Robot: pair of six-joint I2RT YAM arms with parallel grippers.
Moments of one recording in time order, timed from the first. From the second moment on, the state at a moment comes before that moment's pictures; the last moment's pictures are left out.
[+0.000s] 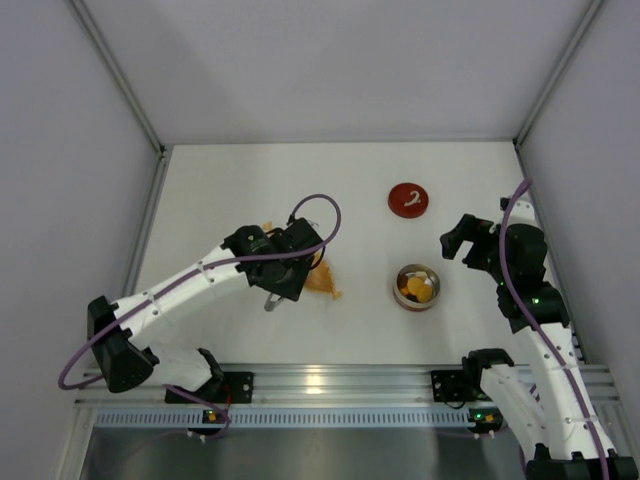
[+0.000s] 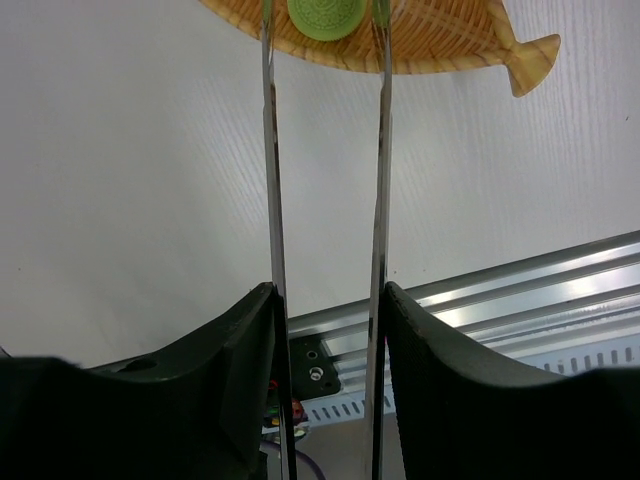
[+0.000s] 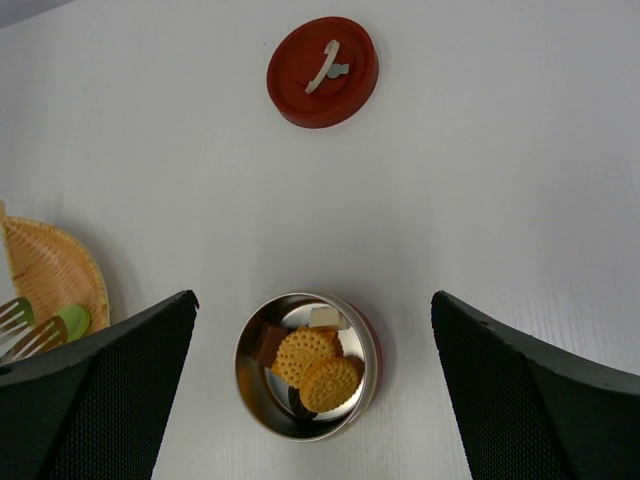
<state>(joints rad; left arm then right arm) -0.94 1.36 1.30 -1.20 -0.28 -0.52 0.08 0.66 0.74 -0.50 -0.05 0.34</state>
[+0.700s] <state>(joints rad) -0.88 1.37 1.26 -1.14 -0.24 -0.46 0.08 0.66 0.74 -0.50 -0.05 0.34</state>
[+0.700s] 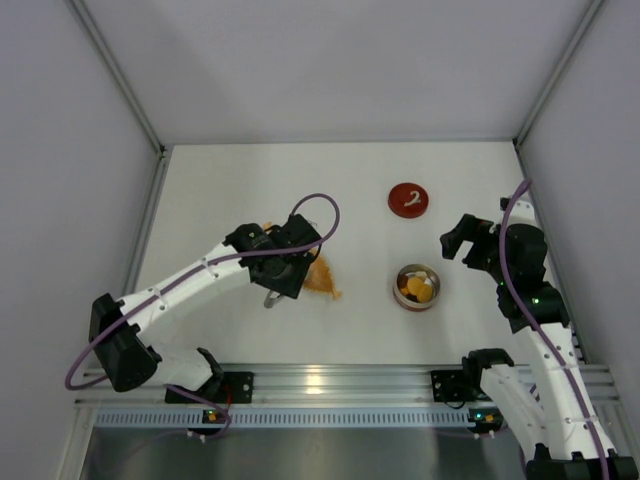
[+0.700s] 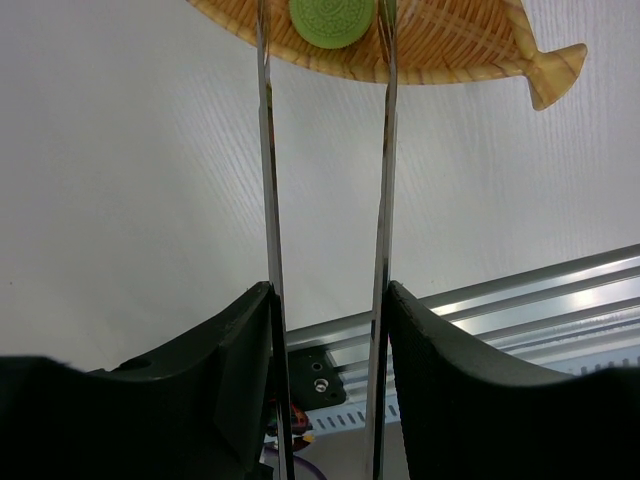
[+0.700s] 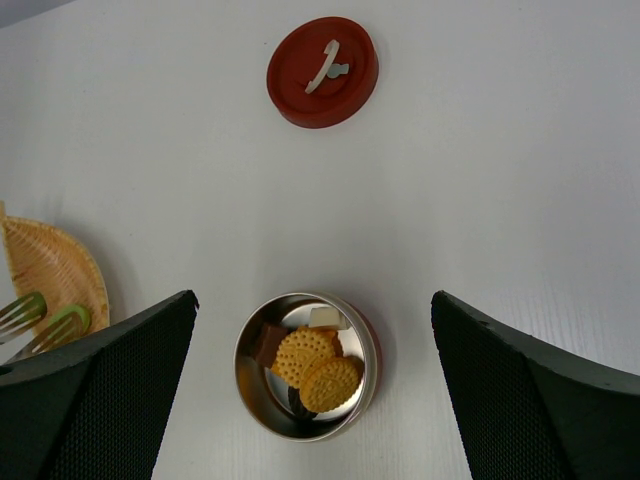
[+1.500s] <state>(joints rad) -0.86 1.40 1.26 -1.12 -0.20 -0.42 0.08 0.66 0.74 -0.50 -0.05 0.34</state>
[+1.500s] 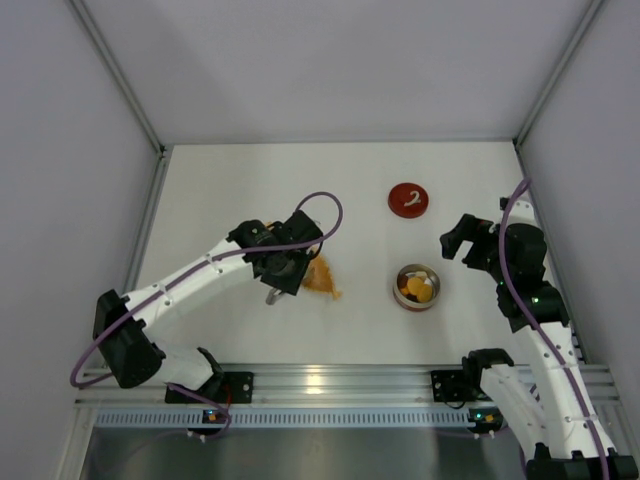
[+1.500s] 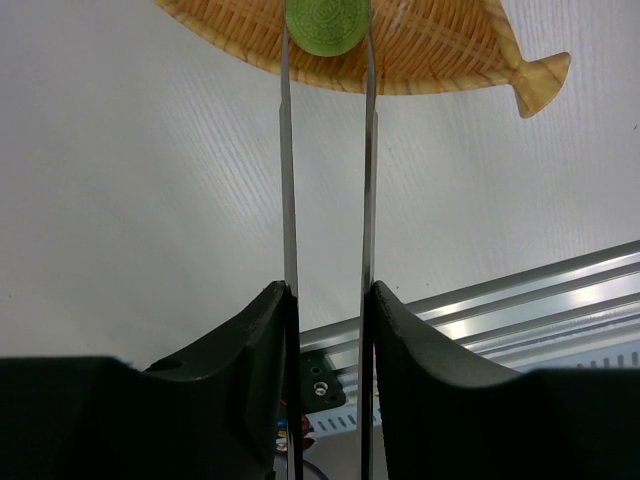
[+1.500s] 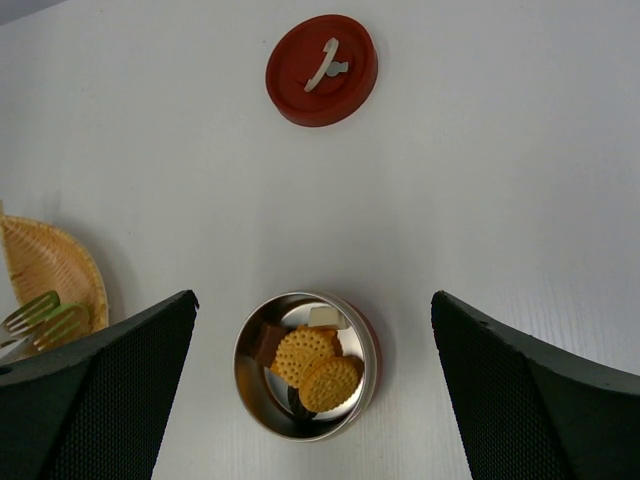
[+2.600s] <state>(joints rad) -1.16 1.72 1.83 -1.12 -0.22 -0.42 0.08 0.66 0.74 -0.50 -0.05 0.34</state>
